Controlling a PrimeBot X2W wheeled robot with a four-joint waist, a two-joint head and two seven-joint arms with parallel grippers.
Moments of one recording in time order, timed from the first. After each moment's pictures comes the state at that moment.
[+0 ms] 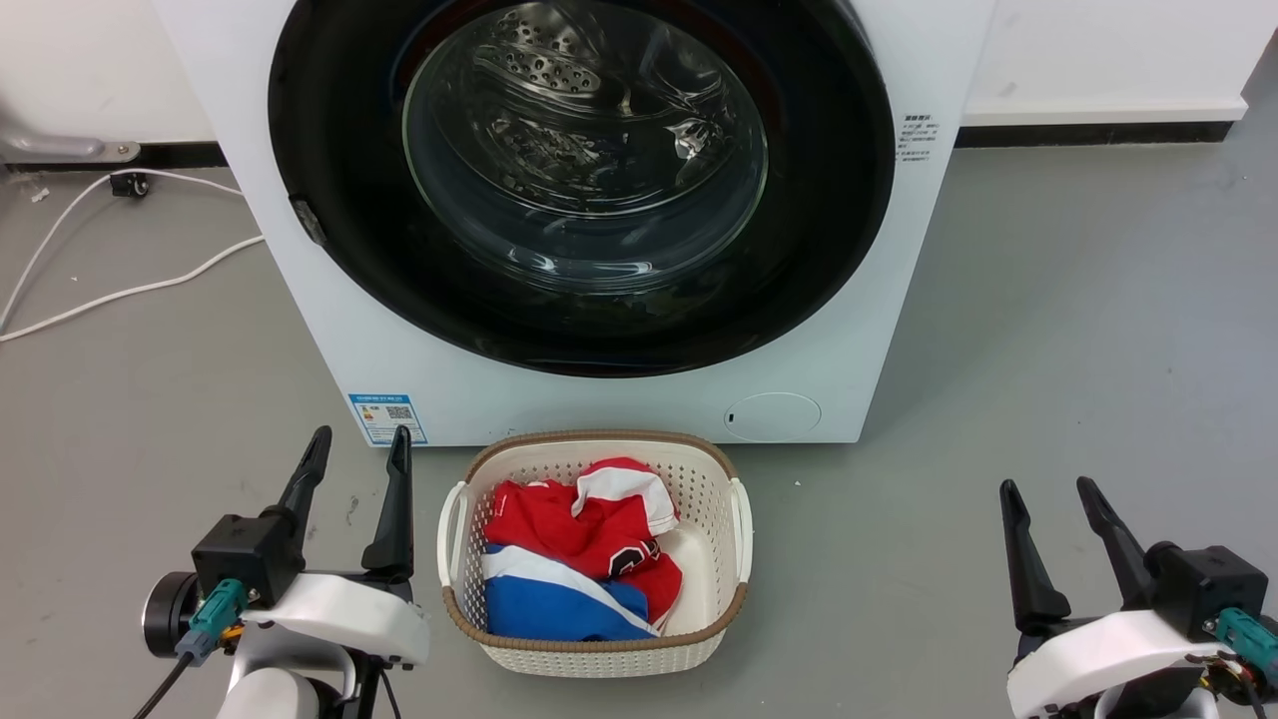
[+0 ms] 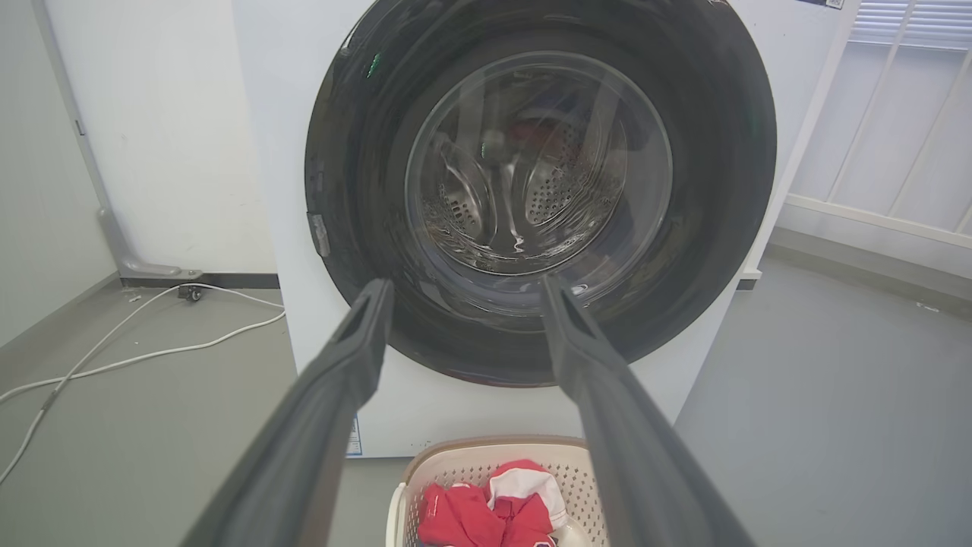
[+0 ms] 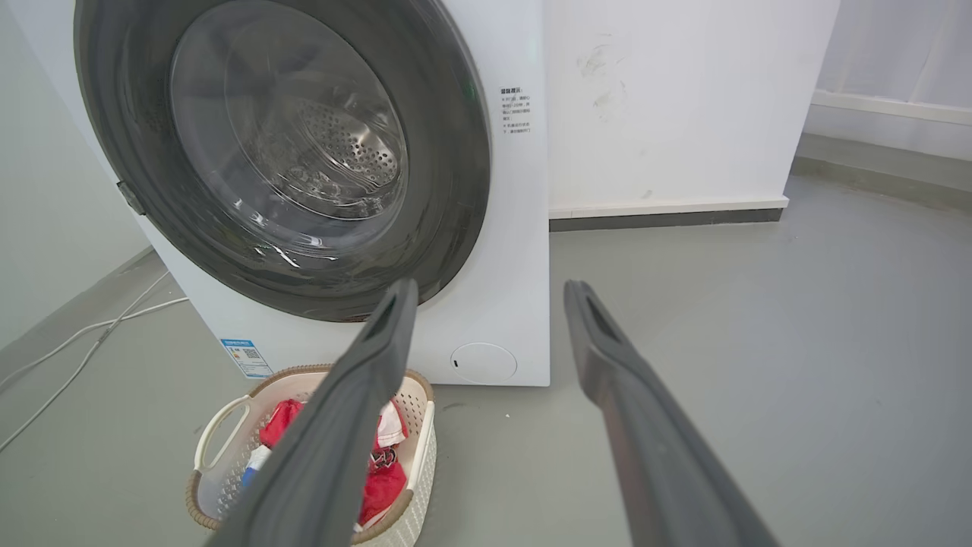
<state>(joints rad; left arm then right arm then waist) -0.13 0.12 0.00 0.21 -0.20 -0.12 -0.23 0.01 -0.05 -0.05 0.10 0.14 0.13 -0.11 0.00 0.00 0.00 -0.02</state>
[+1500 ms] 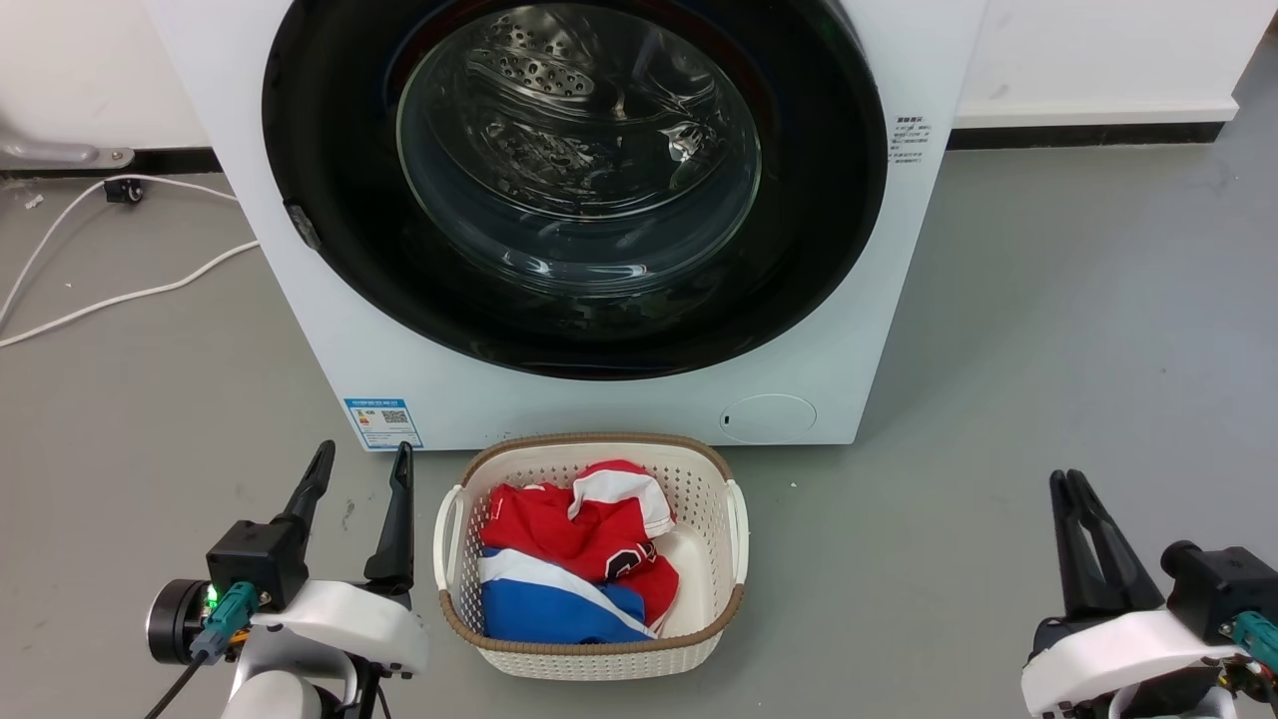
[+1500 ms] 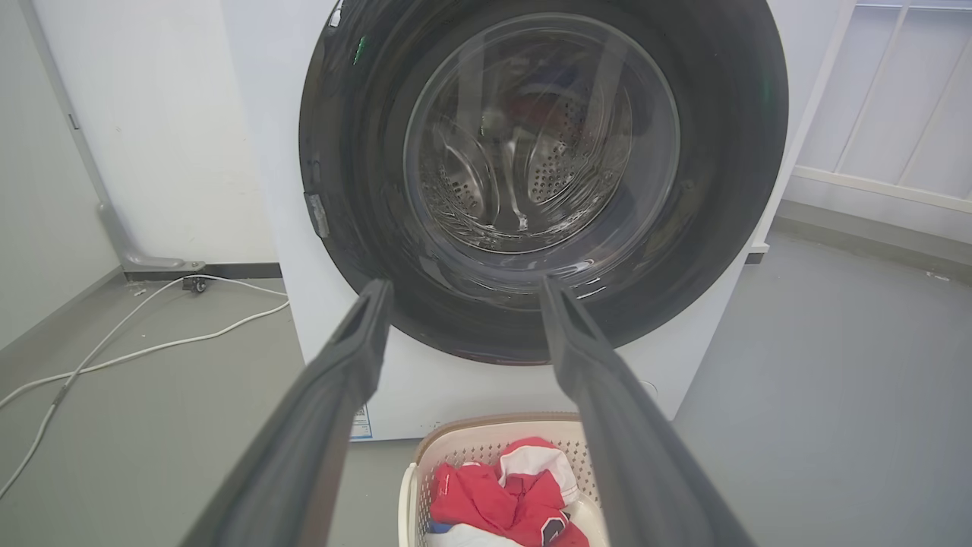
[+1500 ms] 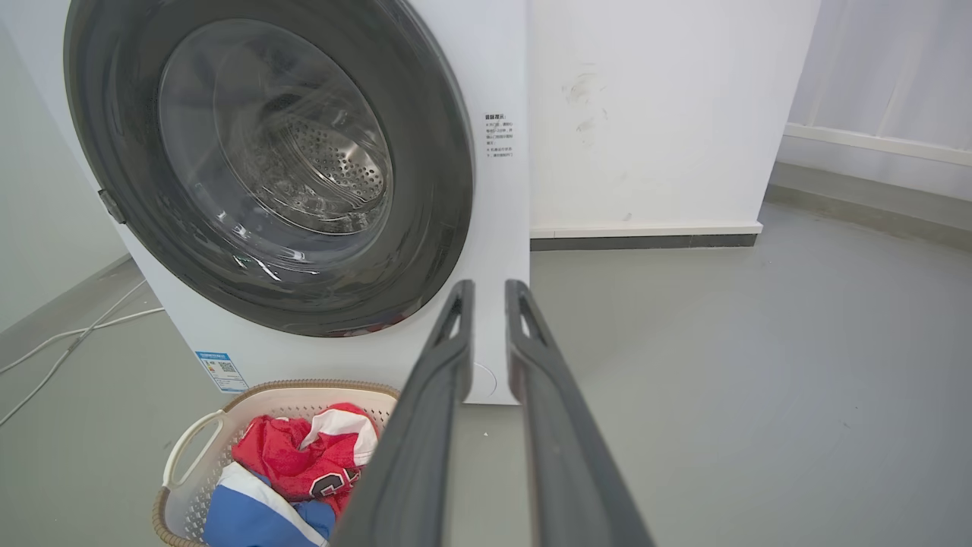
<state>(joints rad) -0.15 0.12 0.01 0.30 -0.16 -0.13 -0.26 0.01 -0.05 -0.08 0.08 0.09 0.13 -0.14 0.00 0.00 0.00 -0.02</state>
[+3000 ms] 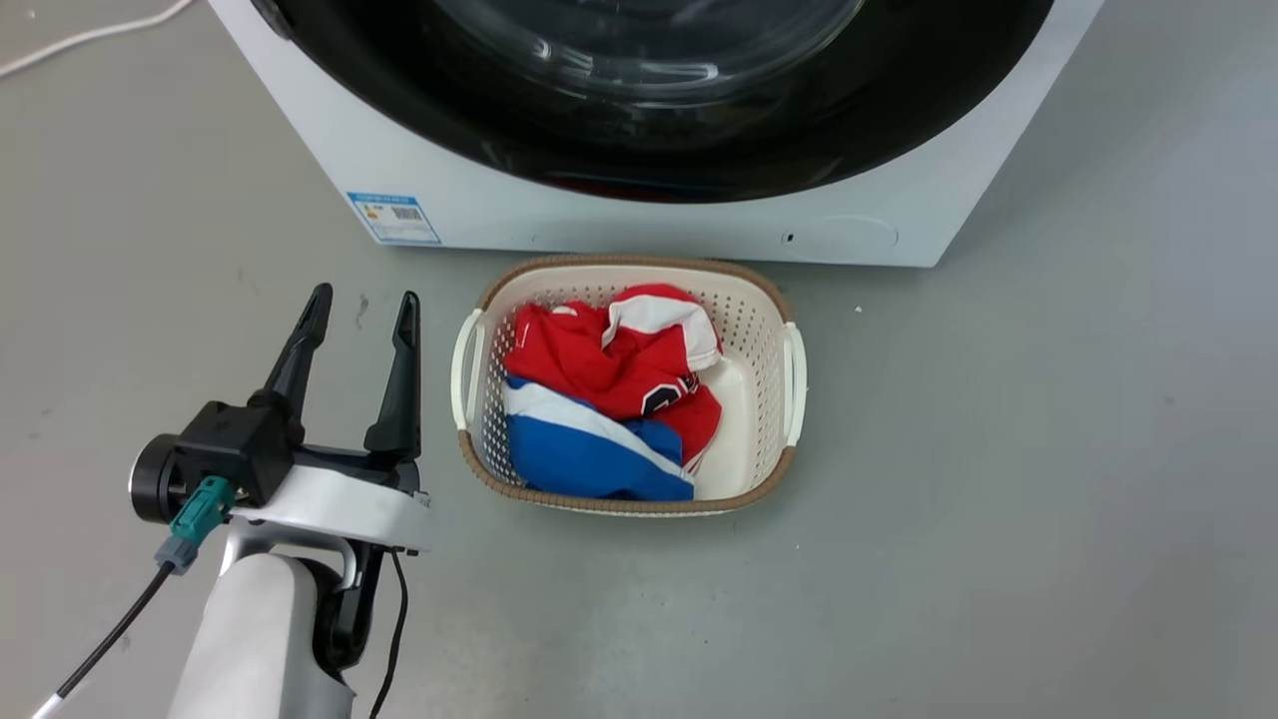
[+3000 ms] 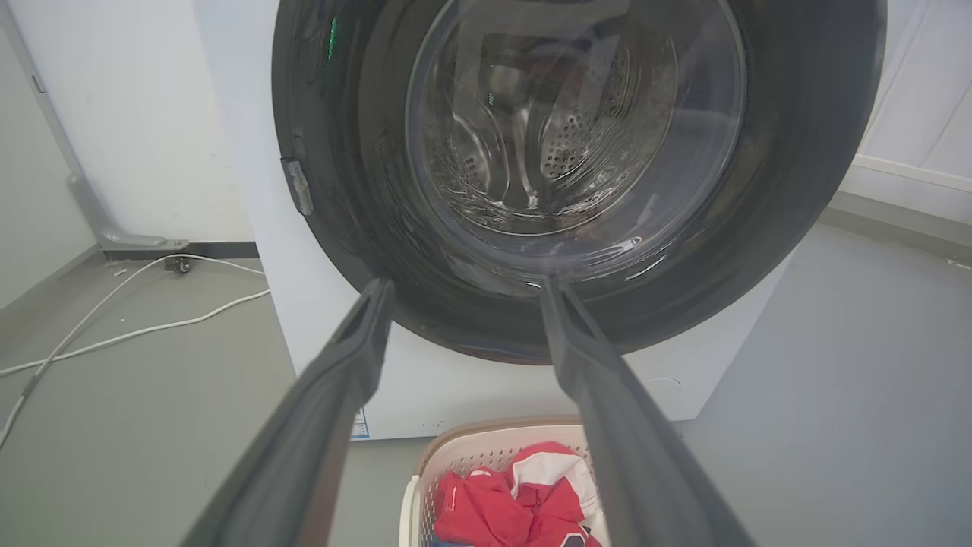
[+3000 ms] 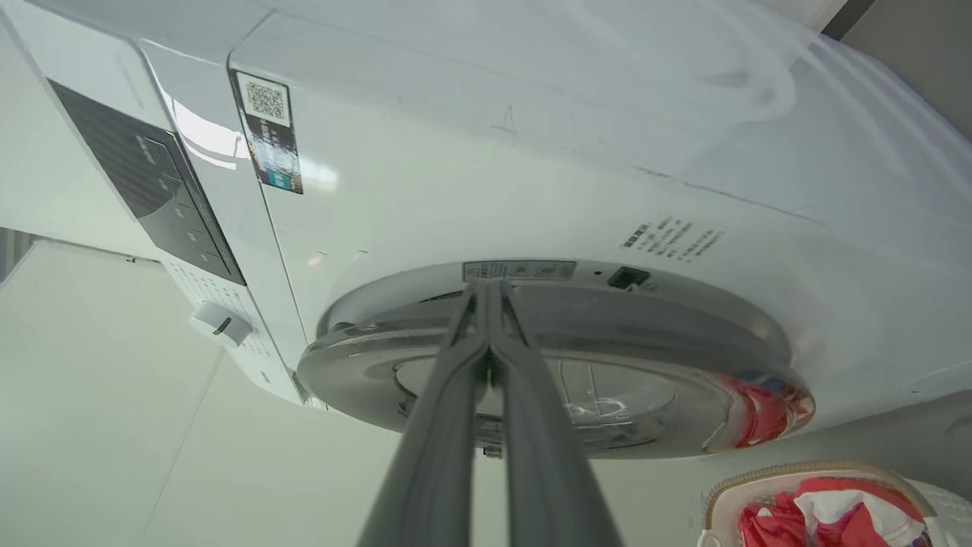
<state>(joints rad) -0.30 0.15 -0.05 0.18 -0.21 -0.13 -0.26 -1.10 -0.43 -0.07 0.88 1.57 0.13 0.49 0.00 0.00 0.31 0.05</state>
